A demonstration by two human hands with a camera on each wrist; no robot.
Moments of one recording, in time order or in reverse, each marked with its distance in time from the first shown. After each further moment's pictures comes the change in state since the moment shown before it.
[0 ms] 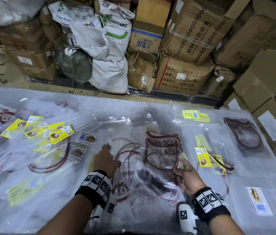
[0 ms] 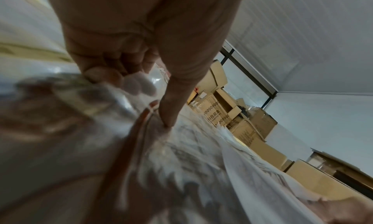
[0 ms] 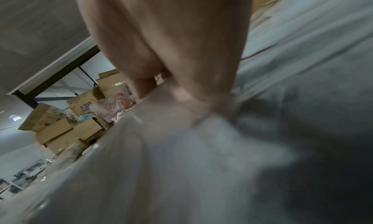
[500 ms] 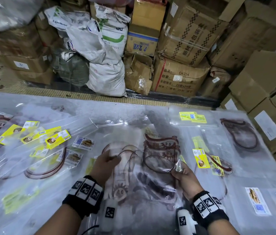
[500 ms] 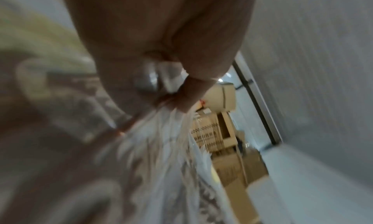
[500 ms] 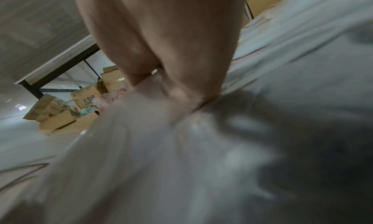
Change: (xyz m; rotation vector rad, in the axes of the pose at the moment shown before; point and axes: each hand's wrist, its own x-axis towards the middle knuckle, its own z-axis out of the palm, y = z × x) left_hand -0.015 0.007 -0.012 -0.509 -0.194 0.080; right_hand 0.006 0.015 -0.006 0.045 0.034 -0.063
